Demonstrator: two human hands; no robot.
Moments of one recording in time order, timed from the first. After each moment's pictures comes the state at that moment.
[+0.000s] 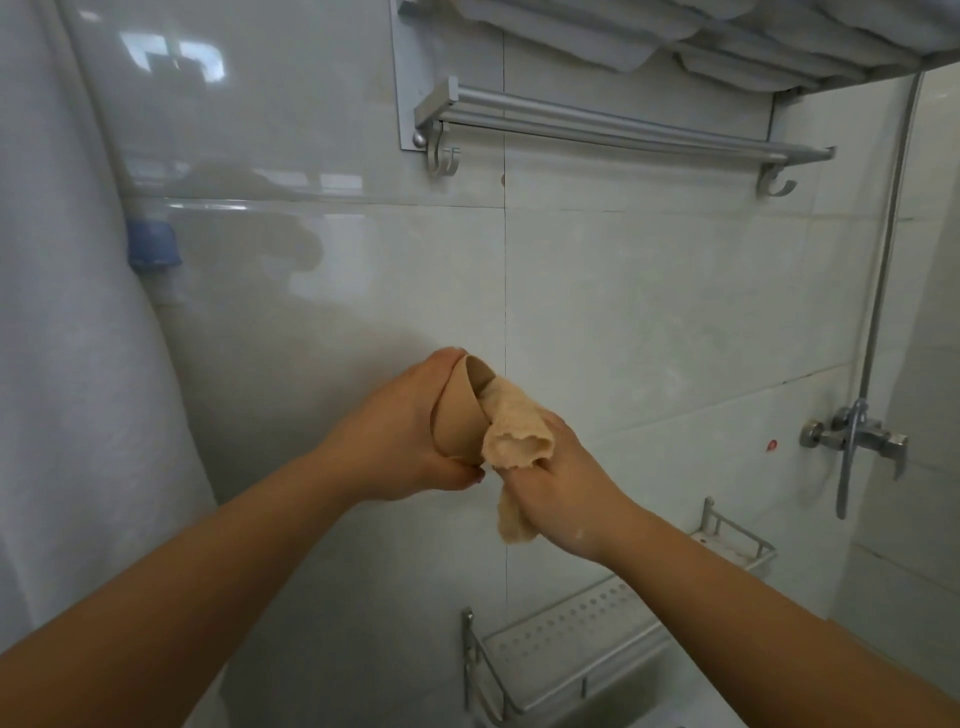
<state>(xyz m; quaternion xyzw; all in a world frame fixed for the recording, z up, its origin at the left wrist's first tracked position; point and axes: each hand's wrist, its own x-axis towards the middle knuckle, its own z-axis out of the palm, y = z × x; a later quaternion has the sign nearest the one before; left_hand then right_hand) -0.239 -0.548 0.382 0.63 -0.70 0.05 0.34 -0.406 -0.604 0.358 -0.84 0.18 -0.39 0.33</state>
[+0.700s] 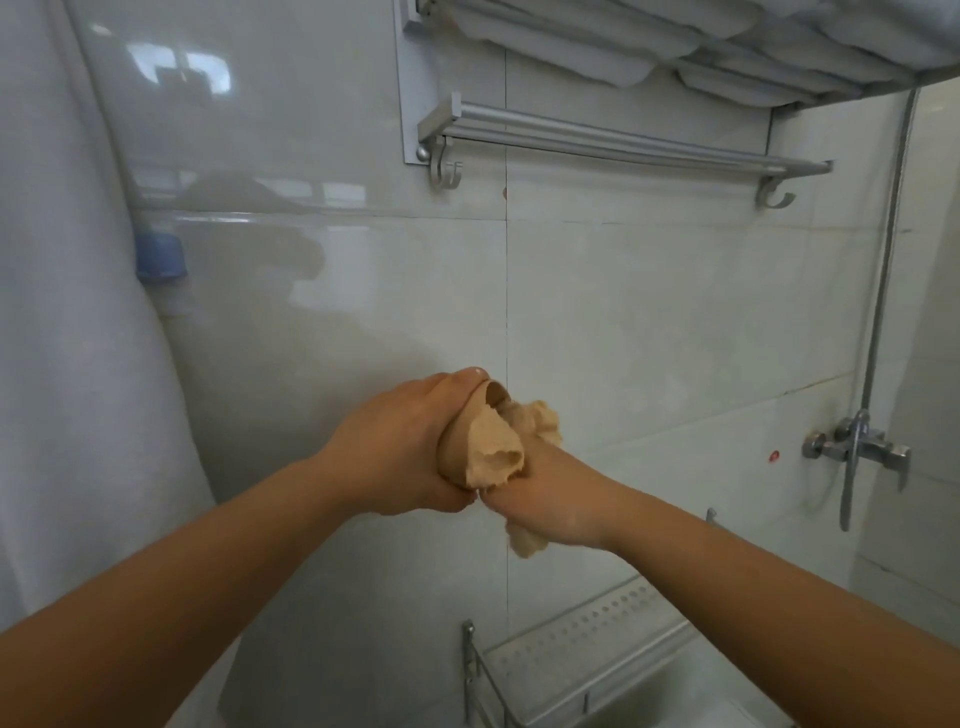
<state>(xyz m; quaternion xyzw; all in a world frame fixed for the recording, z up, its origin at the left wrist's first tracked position) -0.240 -0.543 0.385 0.64 -0.72 0.14 0.22 -0.406 -0.602 0.377 -0.91 0.17 -0.19 0.32</state>
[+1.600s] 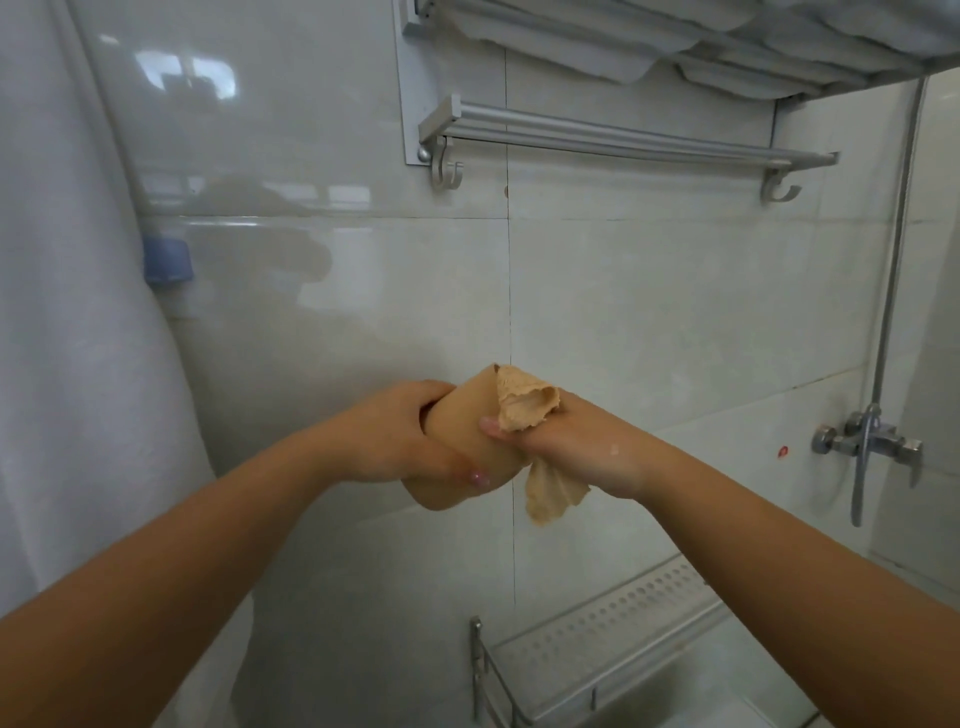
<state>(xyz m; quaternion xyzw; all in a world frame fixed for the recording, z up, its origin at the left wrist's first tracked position) -0.238 -0.535 0.407 0.69 -0.66 -0.14 0.29 -0.418 -0.610 0.401 -0.84 0.17 -0.23 0.45</state>
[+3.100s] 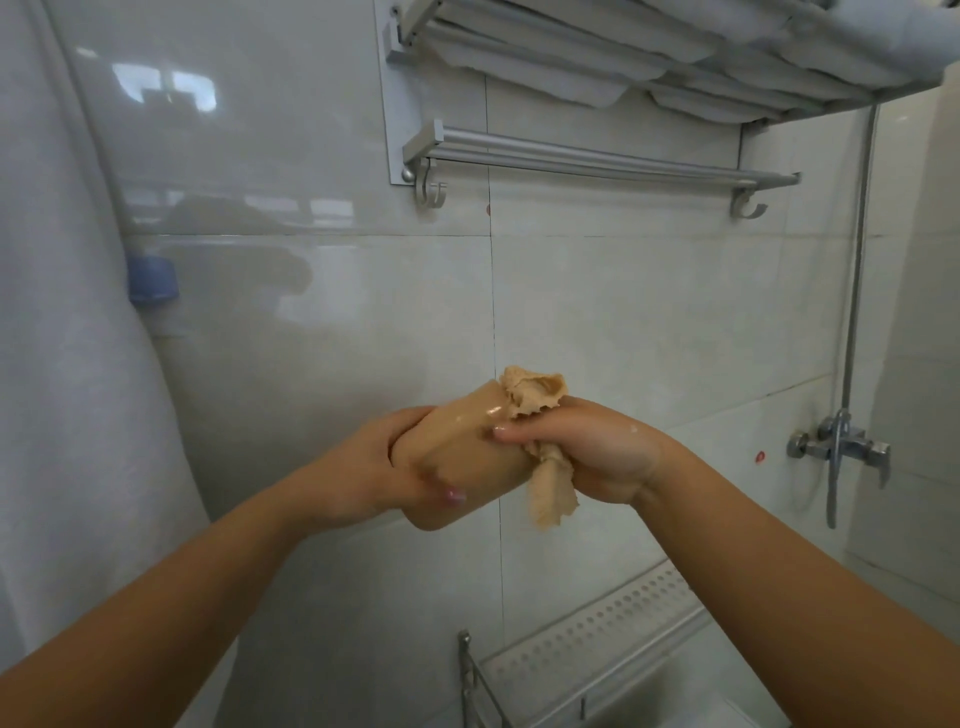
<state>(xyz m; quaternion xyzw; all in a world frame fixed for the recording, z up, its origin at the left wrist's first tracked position) -0.237 -0.523 0.385 0.57 -0.65 -0.25 0.44 -0.425 -0.625 0.402 -0.74 0.13 -0.21 0.63</state>
